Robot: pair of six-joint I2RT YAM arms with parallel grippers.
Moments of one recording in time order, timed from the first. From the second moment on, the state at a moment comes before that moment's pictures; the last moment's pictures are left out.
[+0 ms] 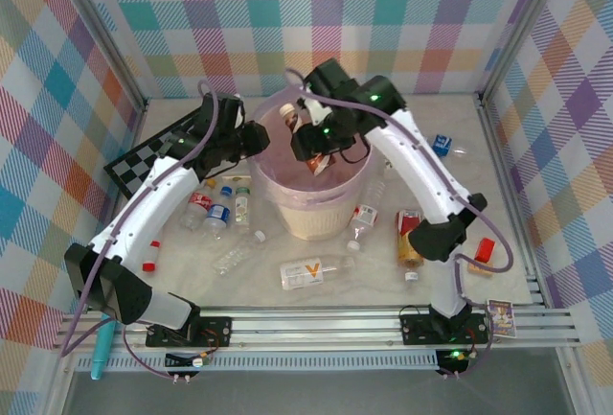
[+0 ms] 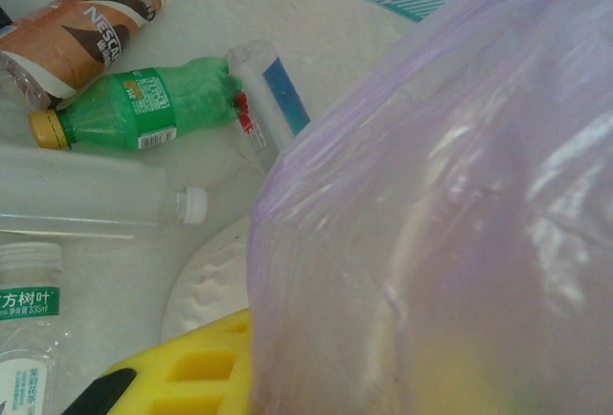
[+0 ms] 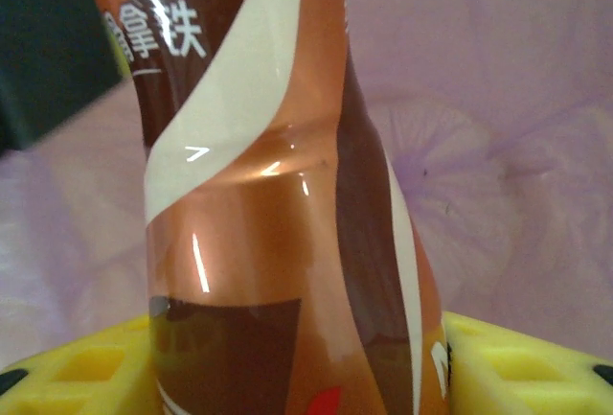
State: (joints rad) left arm -0.42 1.44 1.46 -0.72 0.06 -0.66; right arm 0.75 2.02 2.49 -1.55 -0.08 0.28
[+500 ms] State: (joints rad) left arm -0.44 1.51 1.52 -0.71 -0.01 -0.65; right arm 0.76 2.06 2.22 -1.46 0.02 0.33
